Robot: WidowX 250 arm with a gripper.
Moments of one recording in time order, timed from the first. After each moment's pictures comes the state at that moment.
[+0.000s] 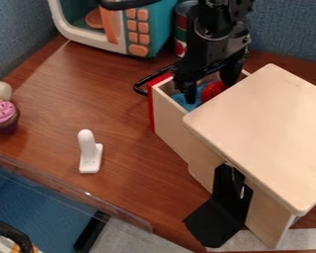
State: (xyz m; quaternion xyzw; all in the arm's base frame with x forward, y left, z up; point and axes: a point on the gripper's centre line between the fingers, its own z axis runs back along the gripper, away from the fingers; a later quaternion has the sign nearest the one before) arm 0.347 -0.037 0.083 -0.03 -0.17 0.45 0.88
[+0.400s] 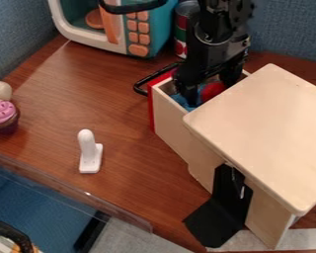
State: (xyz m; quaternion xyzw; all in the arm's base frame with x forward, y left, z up) arm 0.348 -0.037 0.077 -0.02 -0.17 0.46 0.87
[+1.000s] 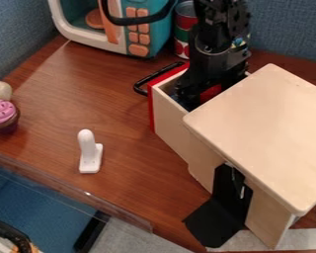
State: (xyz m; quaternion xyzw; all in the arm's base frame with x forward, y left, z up) arm 0.351 -0.040 0.059 -0.04 -0.14 0.44 0.88
